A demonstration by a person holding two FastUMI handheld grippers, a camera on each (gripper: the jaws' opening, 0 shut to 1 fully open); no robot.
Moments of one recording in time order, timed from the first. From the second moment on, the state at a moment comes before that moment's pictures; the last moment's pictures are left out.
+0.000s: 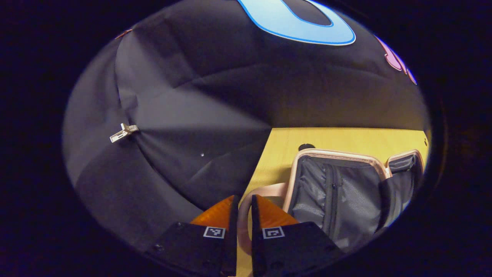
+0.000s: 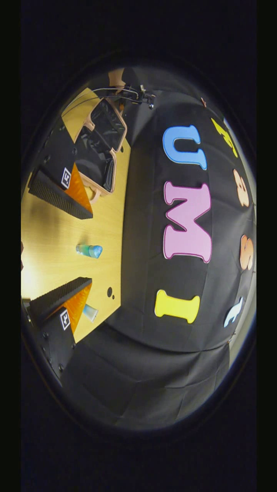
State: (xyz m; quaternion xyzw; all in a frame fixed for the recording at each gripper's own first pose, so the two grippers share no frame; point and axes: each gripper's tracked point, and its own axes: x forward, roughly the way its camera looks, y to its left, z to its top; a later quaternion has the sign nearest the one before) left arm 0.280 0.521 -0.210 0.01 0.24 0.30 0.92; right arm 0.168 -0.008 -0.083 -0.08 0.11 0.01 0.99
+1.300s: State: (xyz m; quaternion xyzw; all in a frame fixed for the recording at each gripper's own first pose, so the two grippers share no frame) left arm 0.302 -0.160 -0.134 0.00 0.10 -0.18 0.98; right arm 0.182 -0.195 -0.075 -0.04 0.09 -0.11 0.99
